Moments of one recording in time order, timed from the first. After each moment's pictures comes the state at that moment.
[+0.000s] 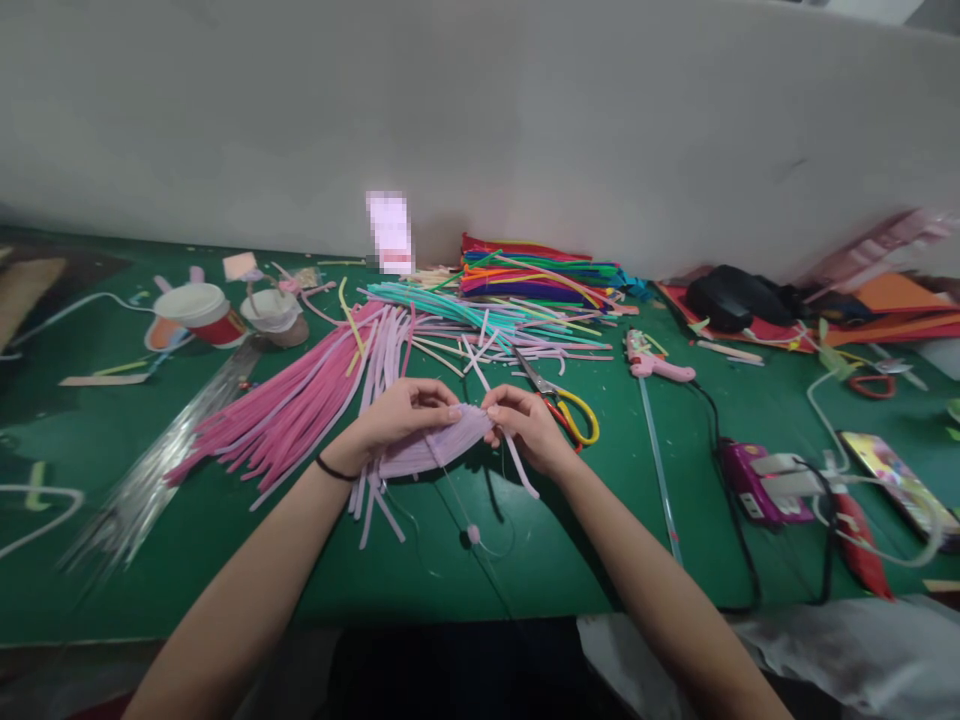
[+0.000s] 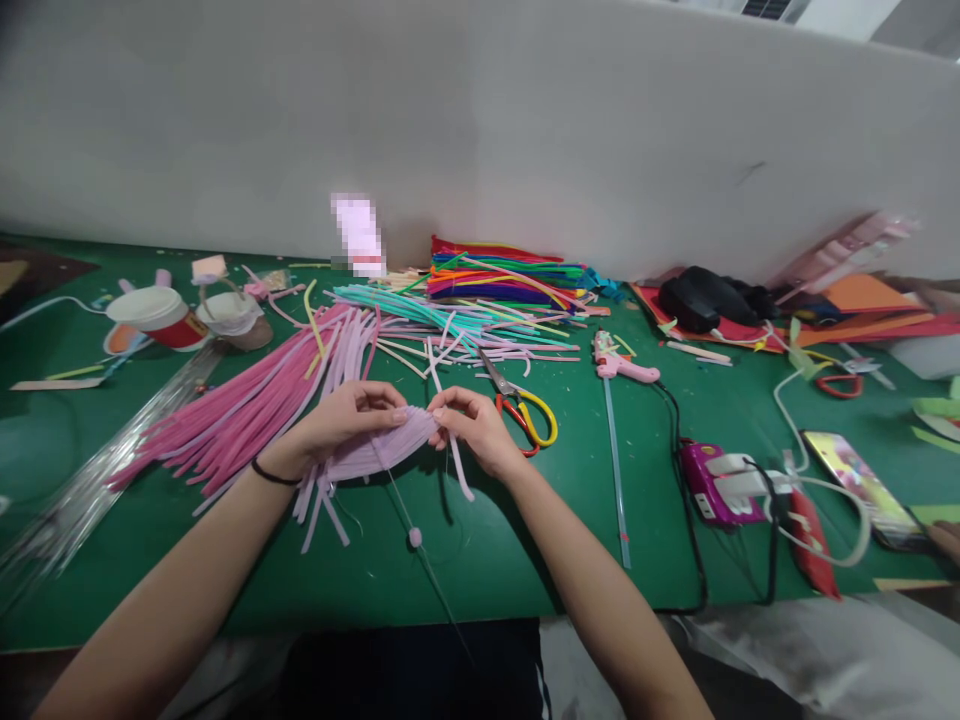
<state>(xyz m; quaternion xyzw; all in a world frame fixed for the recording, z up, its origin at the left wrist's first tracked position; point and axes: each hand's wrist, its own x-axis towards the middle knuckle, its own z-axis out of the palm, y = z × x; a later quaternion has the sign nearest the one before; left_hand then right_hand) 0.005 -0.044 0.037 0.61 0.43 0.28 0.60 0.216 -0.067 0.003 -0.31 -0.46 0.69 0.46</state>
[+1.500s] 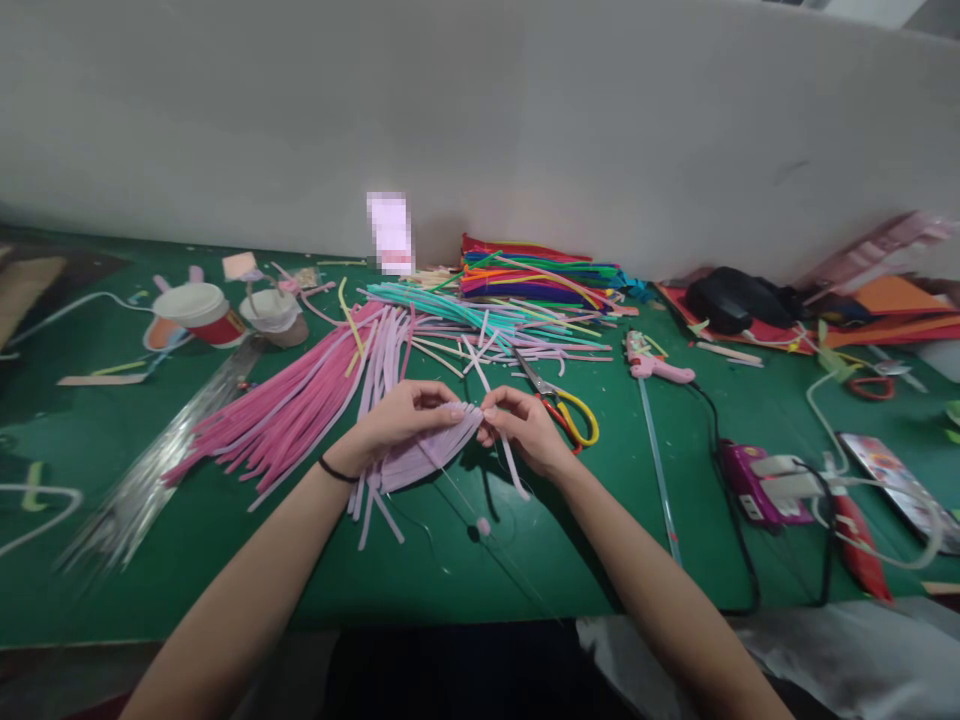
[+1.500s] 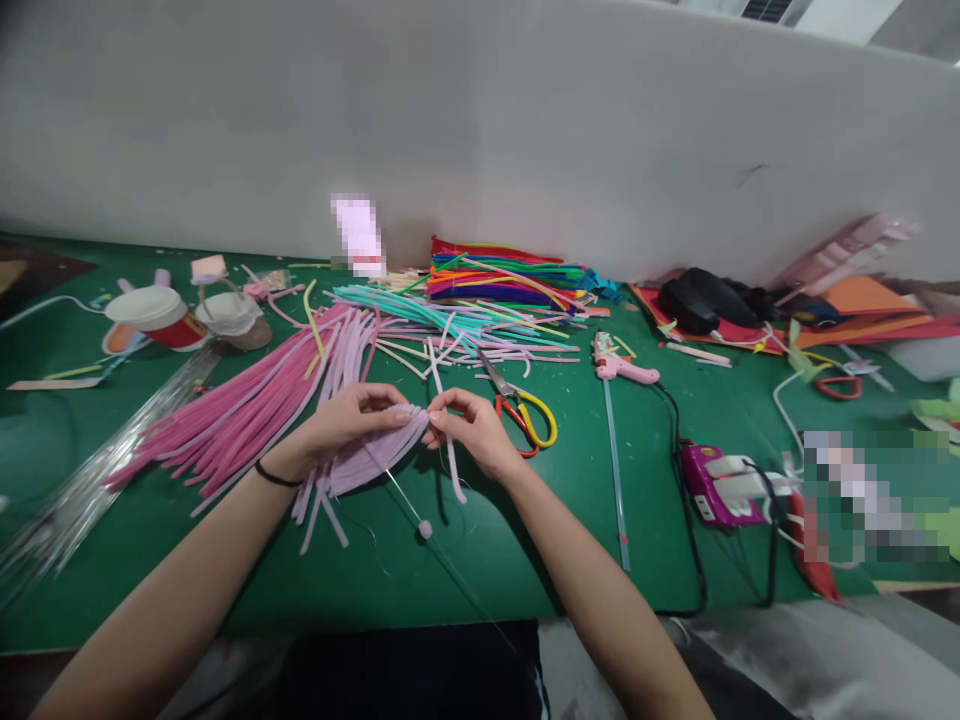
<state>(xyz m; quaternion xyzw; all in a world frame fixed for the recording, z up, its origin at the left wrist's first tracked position) 0.009 -0.043 0.034 0.63 0.42 0.29 0.58 0.215 -0.069 0.004 -0.32 -0.46 0.69 0.46</state>
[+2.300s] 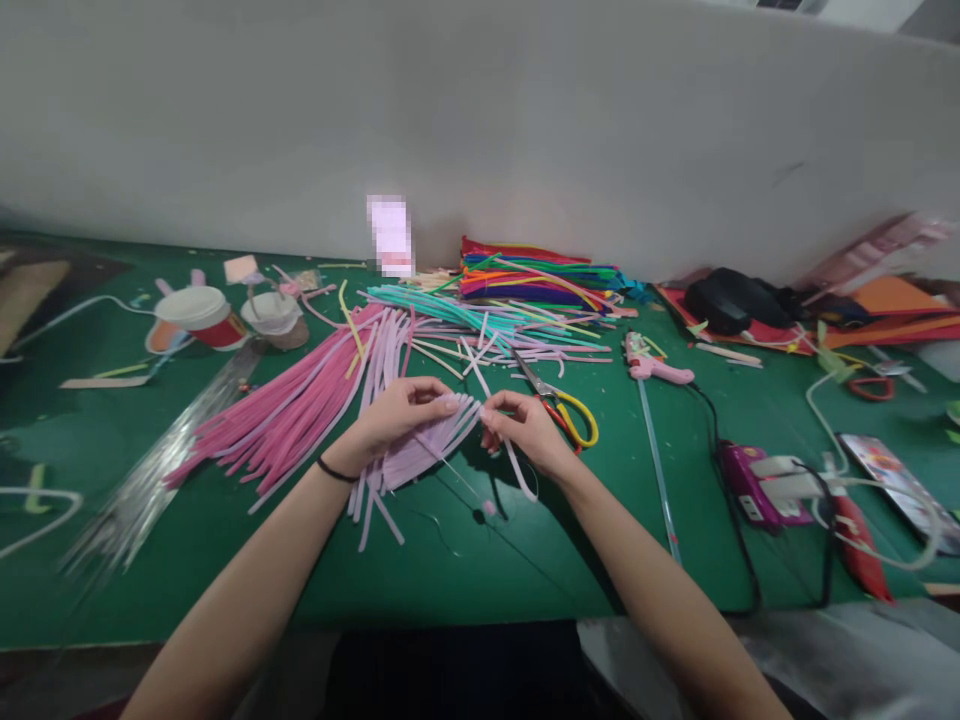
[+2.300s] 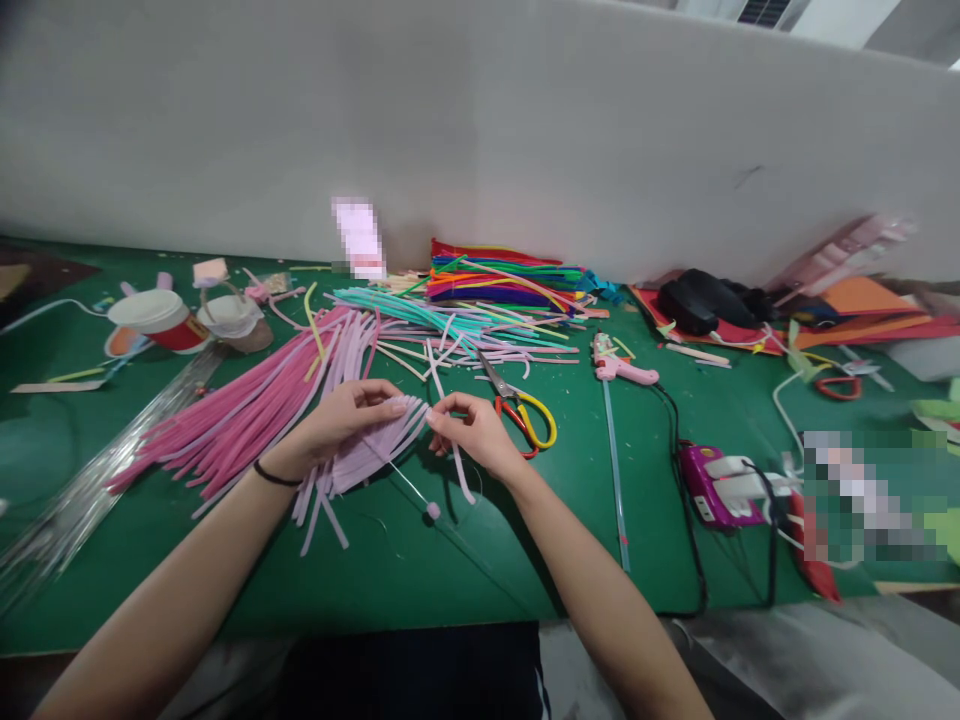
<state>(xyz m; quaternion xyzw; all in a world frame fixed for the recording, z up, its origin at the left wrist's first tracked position) 0.006 -0.040 0.030 0.62 0.46 0.32 0.56 0.217 -0.068 0.008 -0.38 -0.52 0.63 0.43</state>
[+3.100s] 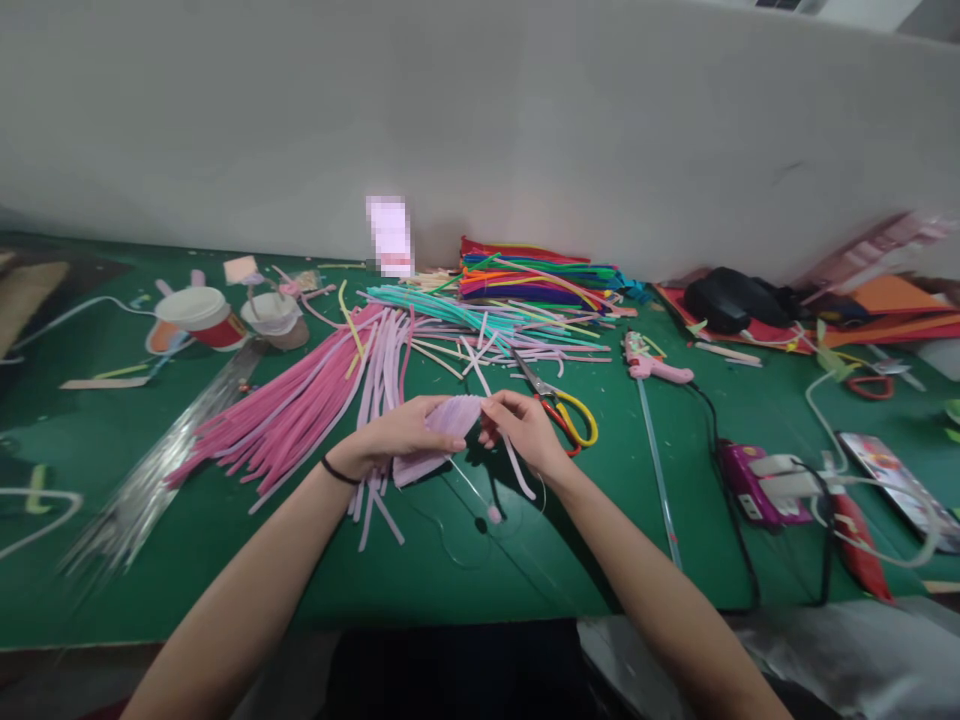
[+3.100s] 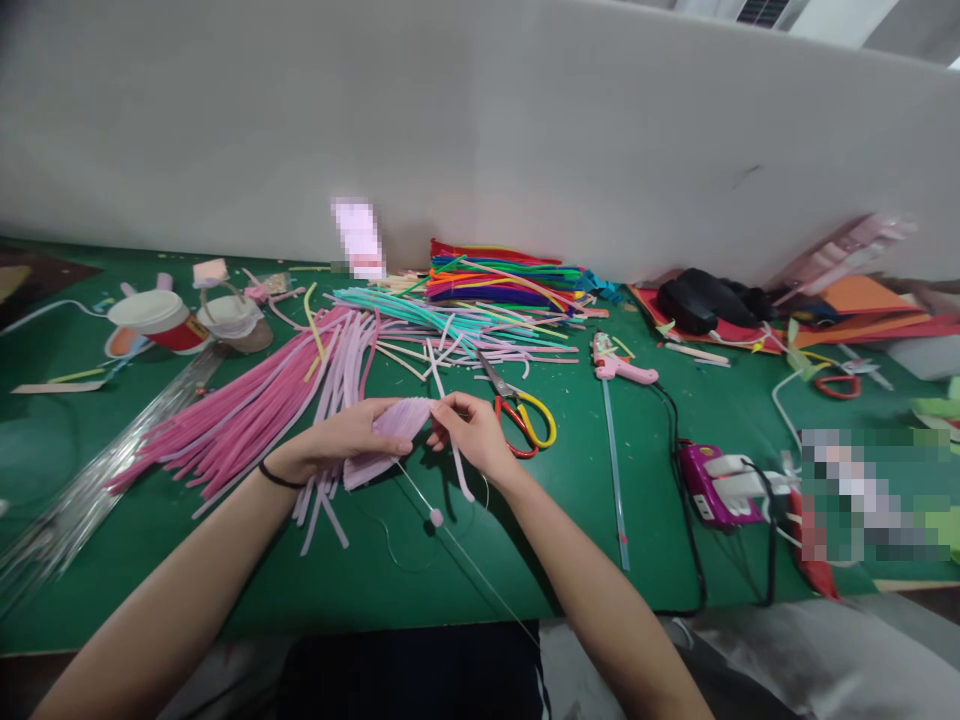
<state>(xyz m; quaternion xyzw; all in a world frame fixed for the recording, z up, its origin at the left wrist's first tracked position) 0.007 -0.044 0.033 0.69 0.39 0.18 0.58 0.206 -0.070 0.010 -0.43 -0.48 0.60 0.47</state>
